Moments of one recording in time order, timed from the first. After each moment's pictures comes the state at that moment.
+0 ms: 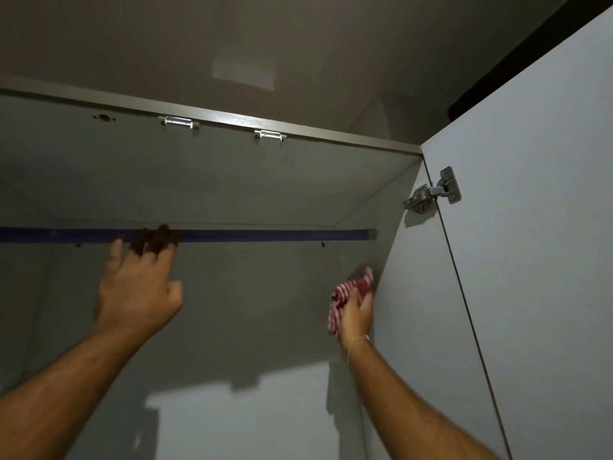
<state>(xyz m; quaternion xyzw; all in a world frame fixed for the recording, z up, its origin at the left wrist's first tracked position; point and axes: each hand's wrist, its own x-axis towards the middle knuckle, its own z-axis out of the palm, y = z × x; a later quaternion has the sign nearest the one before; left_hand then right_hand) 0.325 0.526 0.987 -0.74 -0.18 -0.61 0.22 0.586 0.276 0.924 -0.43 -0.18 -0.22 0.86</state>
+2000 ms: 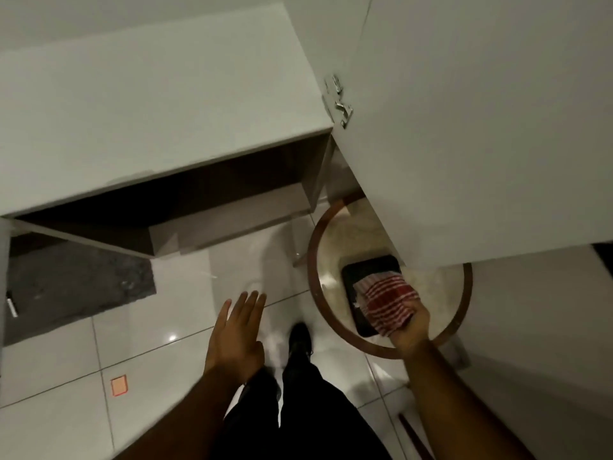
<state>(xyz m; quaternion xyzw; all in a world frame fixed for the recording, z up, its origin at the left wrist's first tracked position) 0.005 0.085 0.095 -0.95 -0.11 0.25 -0.15 0.185 -0.233 0.085 -0.49 0.50 0.22 0.68</state>
